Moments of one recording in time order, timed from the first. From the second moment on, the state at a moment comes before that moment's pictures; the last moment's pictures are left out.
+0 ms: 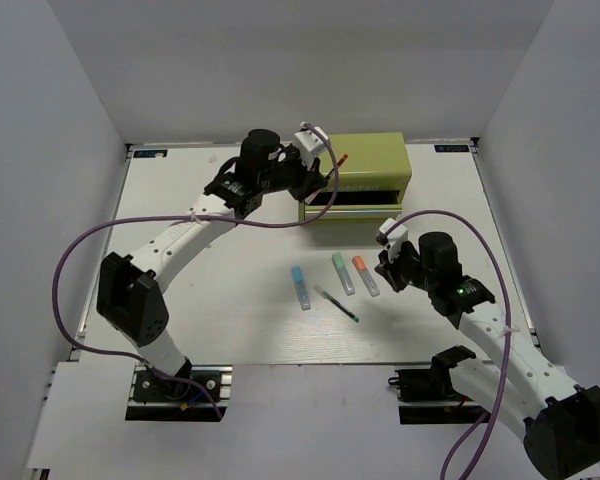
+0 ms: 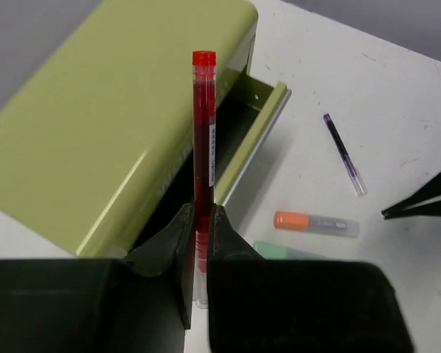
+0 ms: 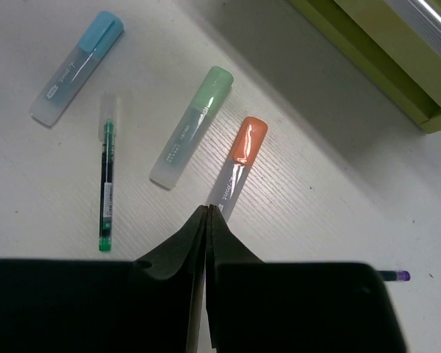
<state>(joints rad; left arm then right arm) -0.59 1.63 1.47 -0.18 0.43 0.14 0.42 0.85 0.54 -0.28 -0.34 -0.30</state>
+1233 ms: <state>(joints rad) -0.78 1.89 1.58 -0.08 0.01 0.52 0.38 0.79 0.49 -0.27 -0.34 -0.30</state>
